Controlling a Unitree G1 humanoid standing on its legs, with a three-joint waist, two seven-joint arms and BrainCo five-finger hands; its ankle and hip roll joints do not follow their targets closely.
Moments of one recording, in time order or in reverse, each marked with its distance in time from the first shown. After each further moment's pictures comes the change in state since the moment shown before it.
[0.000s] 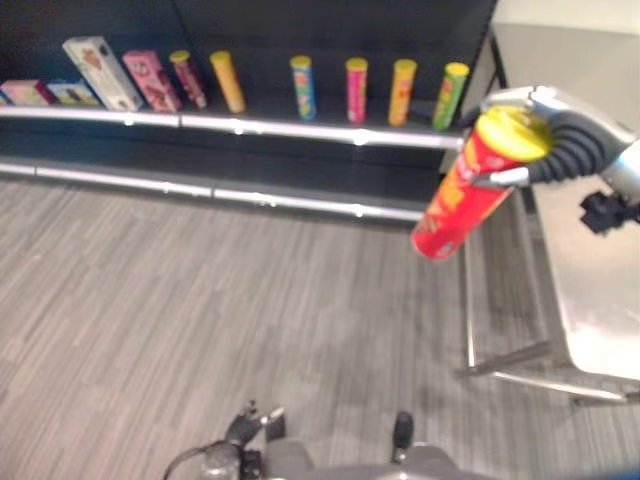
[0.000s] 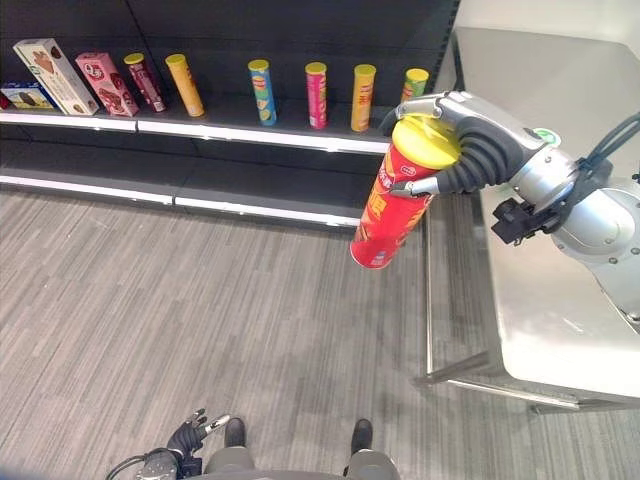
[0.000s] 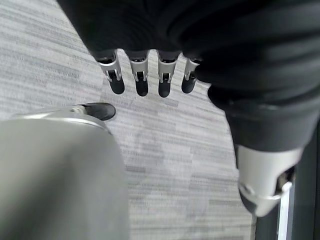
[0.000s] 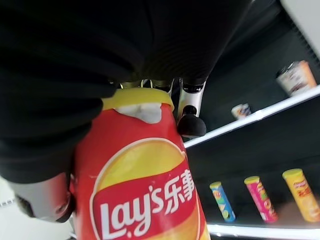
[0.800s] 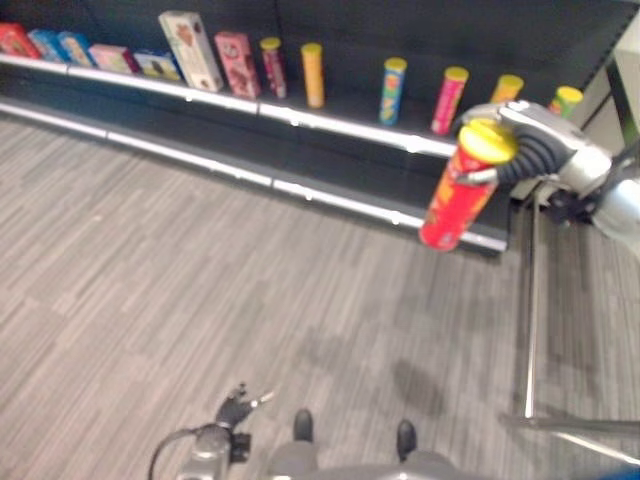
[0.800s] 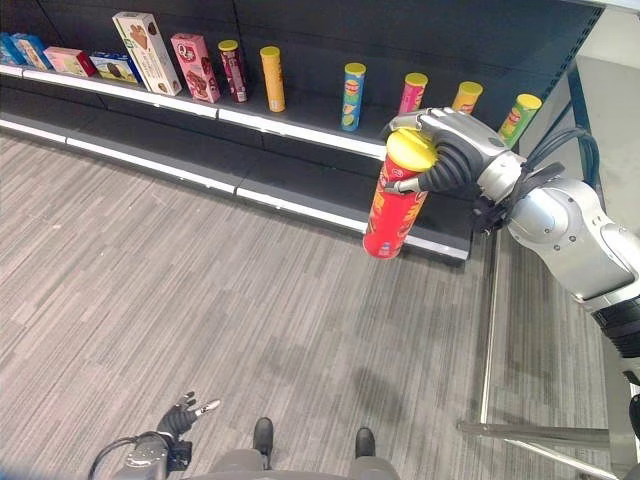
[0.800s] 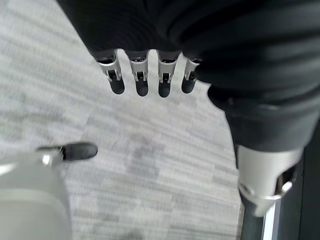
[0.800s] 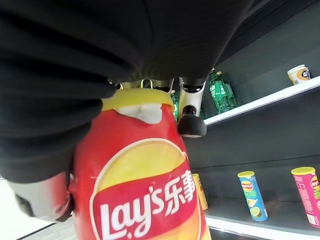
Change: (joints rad) left arm -0.043 0.043 -0.003 -0.034 0.003 0.010 0.019; right arm -0.136 0.165 0.159 0.159 -0.212 0.063 -0.053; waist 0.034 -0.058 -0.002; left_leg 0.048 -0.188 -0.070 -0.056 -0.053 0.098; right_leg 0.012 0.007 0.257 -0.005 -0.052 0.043
